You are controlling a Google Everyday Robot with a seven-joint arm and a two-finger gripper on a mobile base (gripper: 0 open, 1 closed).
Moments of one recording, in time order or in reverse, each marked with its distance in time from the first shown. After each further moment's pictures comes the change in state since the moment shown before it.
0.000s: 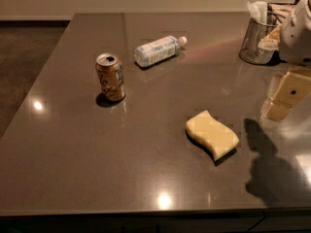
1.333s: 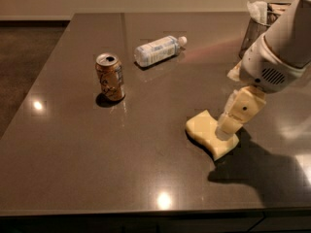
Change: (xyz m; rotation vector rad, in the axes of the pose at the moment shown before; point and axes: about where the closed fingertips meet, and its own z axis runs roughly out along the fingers) arm -0.041 0.022 0.066 -0.184 -0.150 0.182
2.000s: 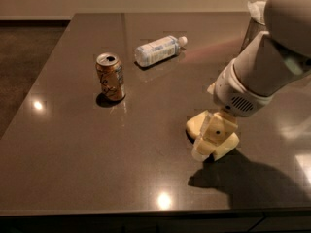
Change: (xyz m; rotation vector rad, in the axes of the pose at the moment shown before) arm -0.018 0.033 0.043 0.019 -0.011 -0.032
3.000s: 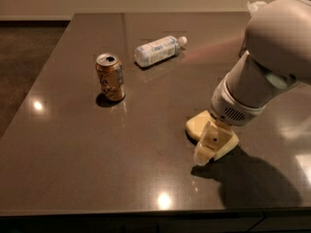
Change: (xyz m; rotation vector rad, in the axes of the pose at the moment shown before) arm 0.026 -0.012 0.029 0.052 0.096 0.064
